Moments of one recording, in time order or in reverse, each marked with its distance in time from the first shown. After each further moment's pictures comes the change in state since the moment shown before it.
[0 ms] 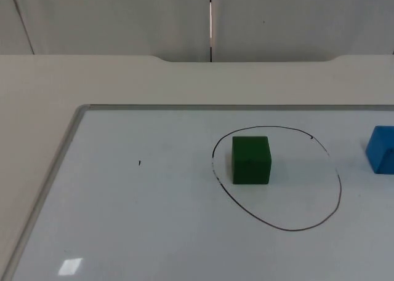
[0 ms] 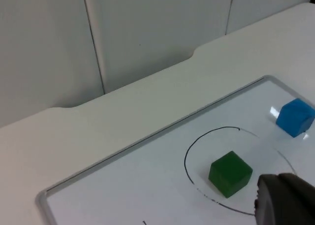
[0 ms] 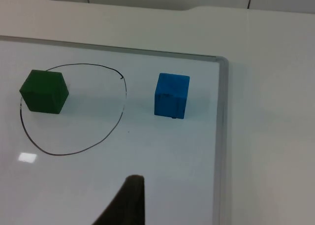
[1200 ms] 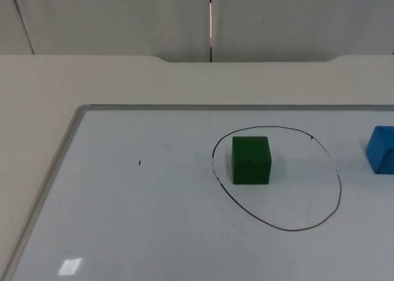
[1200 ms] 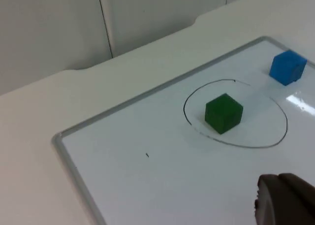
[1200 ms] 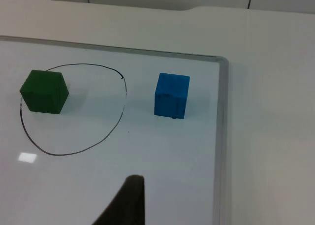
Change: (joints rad) right arm 0.000 0.000 0.000 0.000 0.000 0.000; left arm 0.000 -0.449 0.119 0.101 0.336 -0.093
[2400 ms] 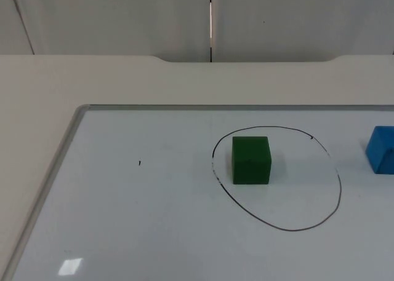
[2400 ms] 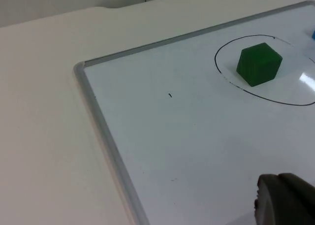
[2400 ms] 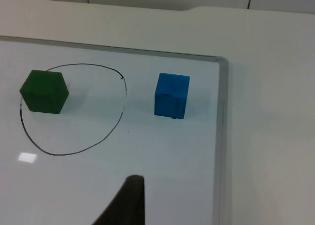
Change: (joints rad) right arm 0.000 0.000 0.000 0.000 0.000 0.000; left arm 0.000 -0.302 0.243 0.131 0.079 -0.201
